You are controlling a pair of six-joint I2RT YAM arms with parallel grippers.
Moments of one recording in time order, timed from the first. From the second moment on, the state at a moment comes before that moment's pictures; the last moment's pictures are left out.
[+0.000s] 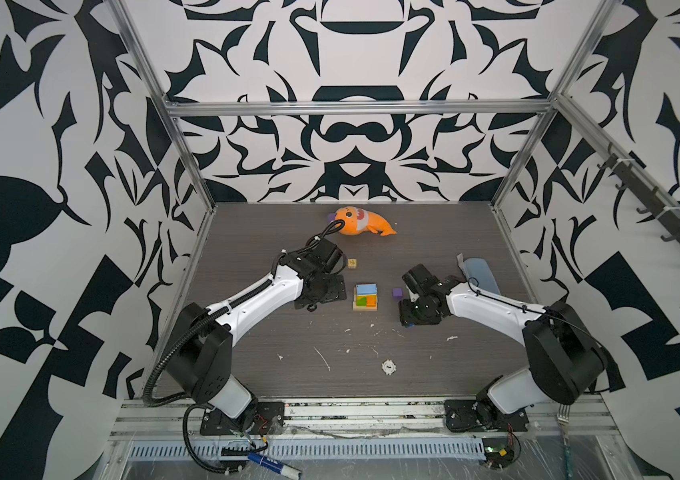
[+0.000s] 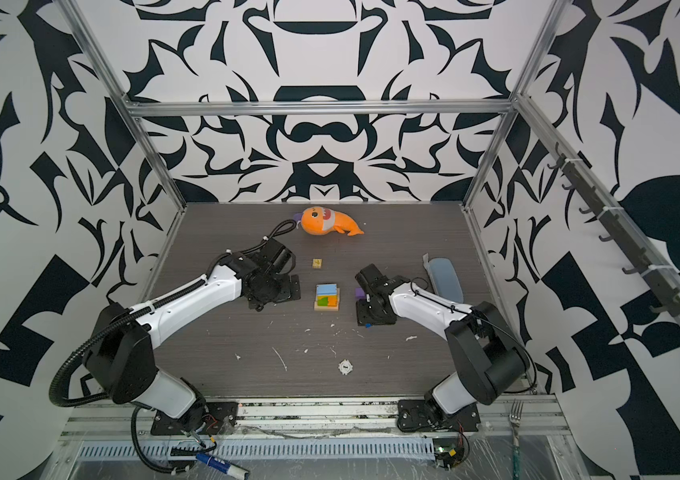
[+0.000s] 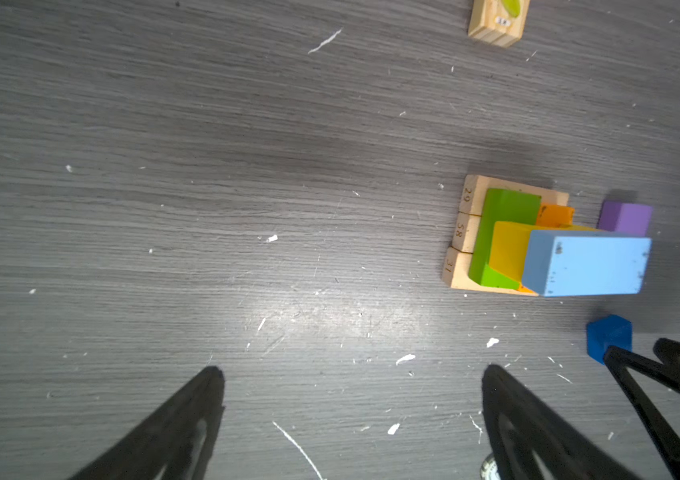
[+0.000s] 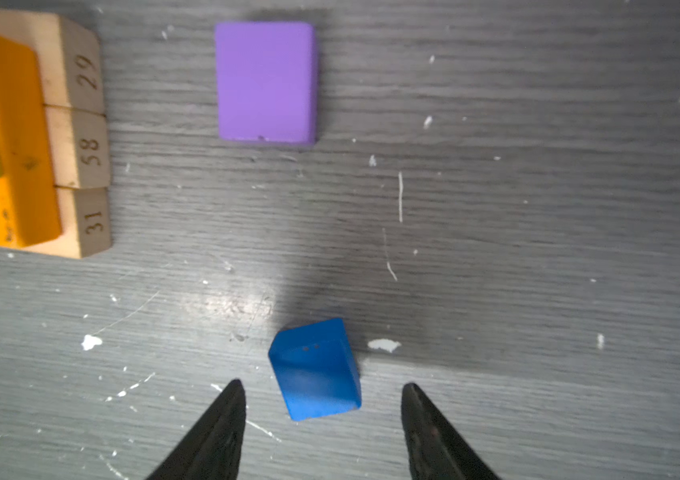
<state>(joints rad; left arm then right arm) -0.67 1.56 1.19 -0.86 -0.05 -0.77 0.56 1.52 0.85 -0.65 -0.02 0.51</state>
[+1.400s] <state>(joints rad) -0.66 1.55 1.18 -0.84 -0.04 -0.77 0.58 1.63 0.90 -0.66 0.03 0.50</state>
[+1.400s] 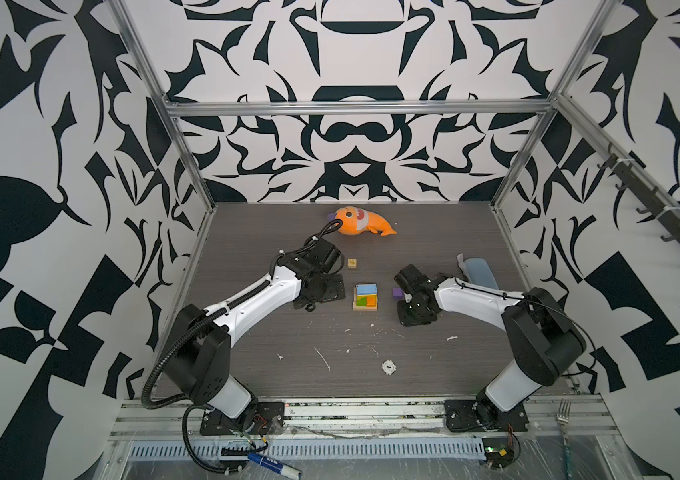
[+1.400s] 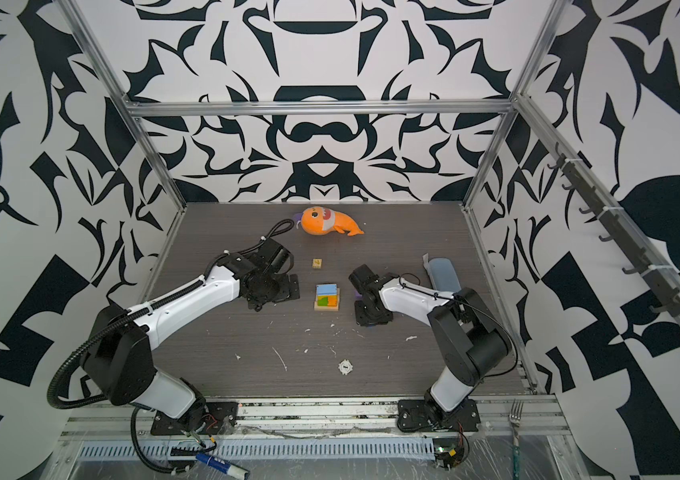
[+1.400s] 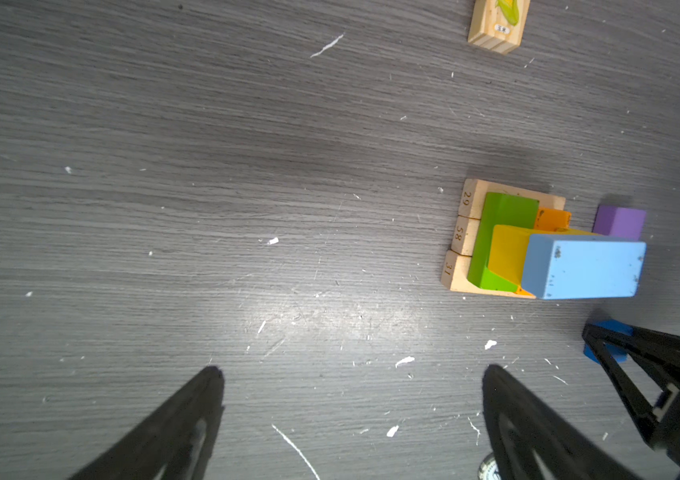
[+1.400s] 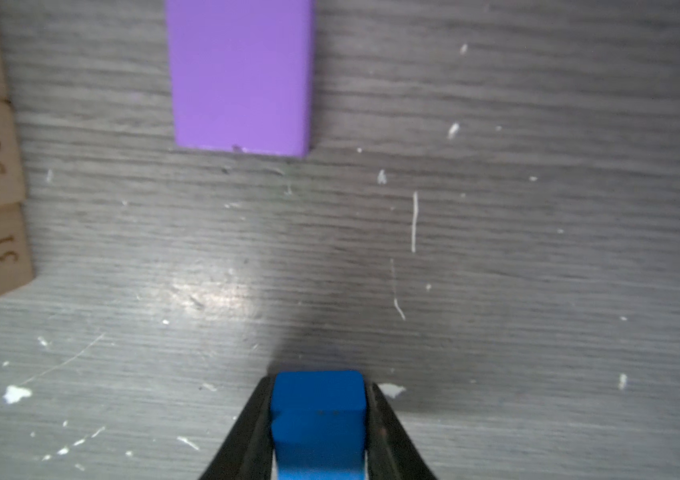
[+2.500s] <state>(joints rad) -0.63 1.48 1.10 -0.81 -0.03 -0.77 0.58 1.51 1.19 -0.88 0.06 0.52</state>
